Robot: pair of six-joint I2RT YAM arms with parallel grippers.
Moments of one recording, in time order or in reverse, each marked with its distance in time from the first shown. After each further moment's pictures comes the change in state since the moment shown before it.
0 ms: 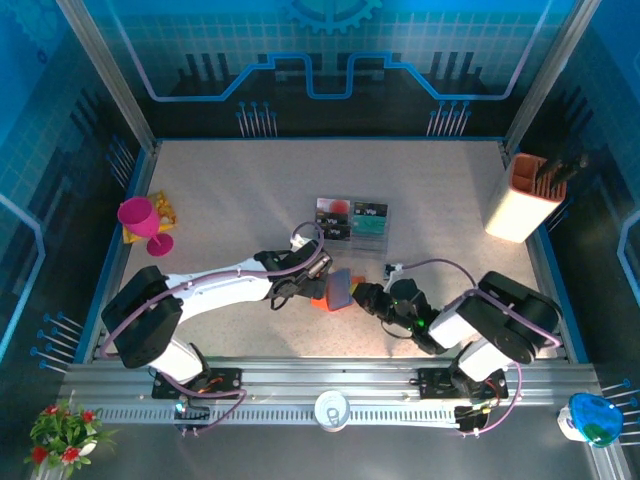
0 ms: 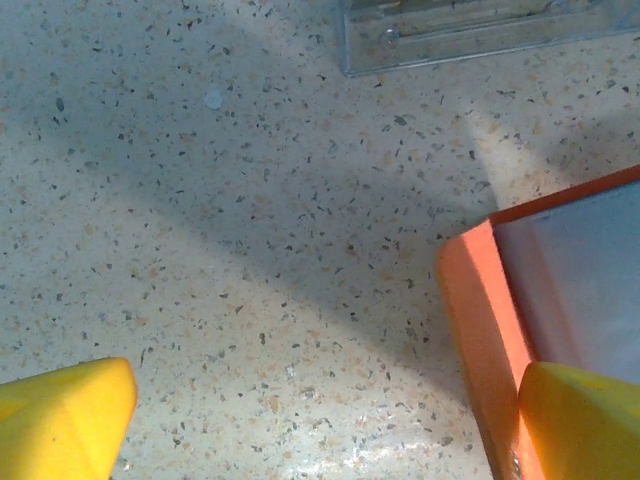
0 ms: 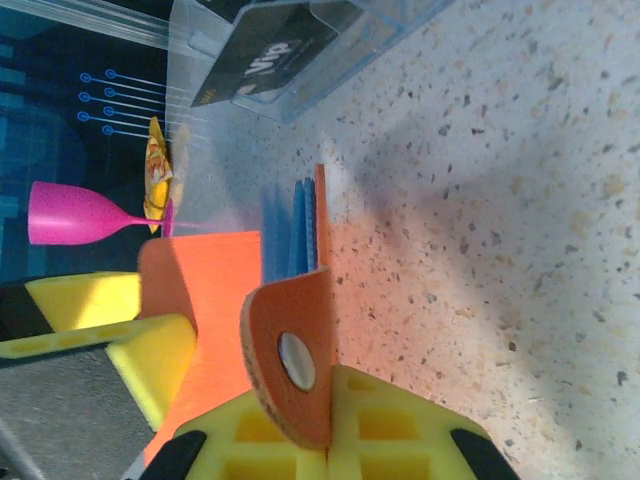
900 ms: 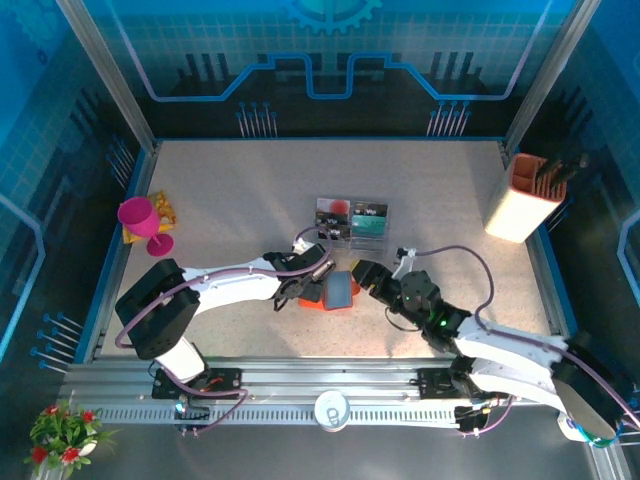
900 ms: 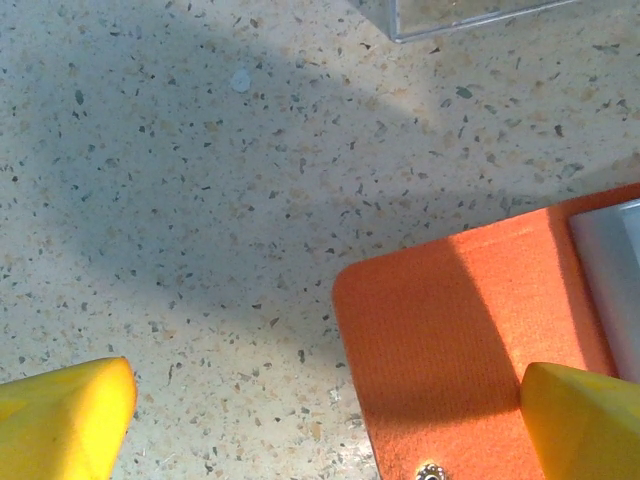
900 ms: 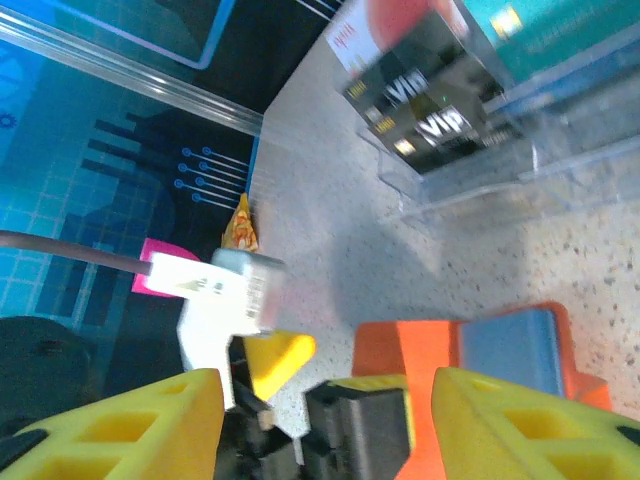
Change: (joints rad) left arm 0.000 0.078 0.000 0.000 -0.068 0.041; right arm 0.047 -0.639 0.161 -0.665 0.191 -0.111
